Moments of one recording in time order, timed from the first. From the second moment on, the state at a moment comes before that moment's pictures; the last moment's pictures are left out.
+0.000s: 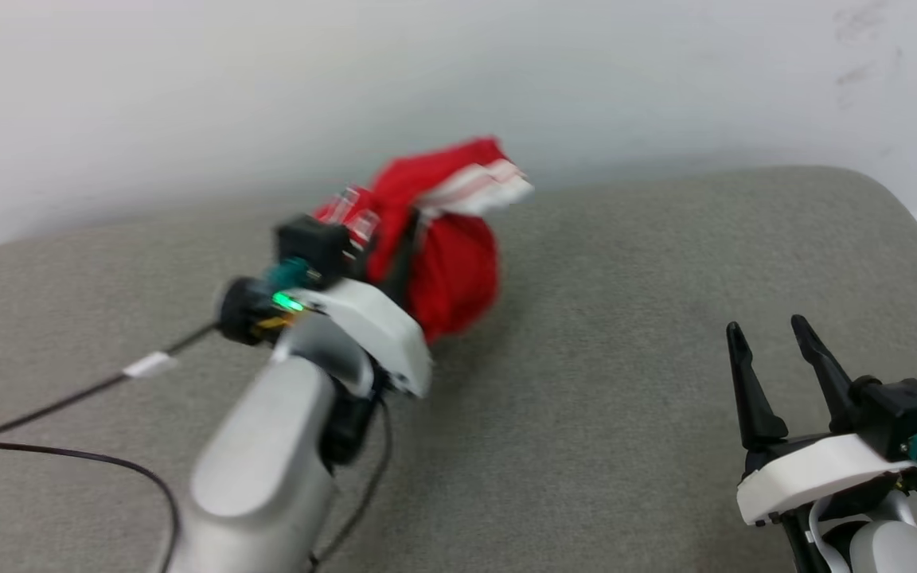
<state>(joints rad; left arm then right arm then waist) -0.60 0.16 -0.46 0.43 -0.49 0.01 -0.05 -0.08 -0.05 -0.01 0.04 0.11 0.13 -0.07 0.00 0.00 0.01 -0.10</state>
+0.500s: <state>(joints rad) -0.39 0.09 -0.69 0.50 -0.47 -0.07 0.02 -0.09 -0.05 -0.03 0.05 0.13 0.13 -0.10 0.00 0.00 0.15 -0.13</state>
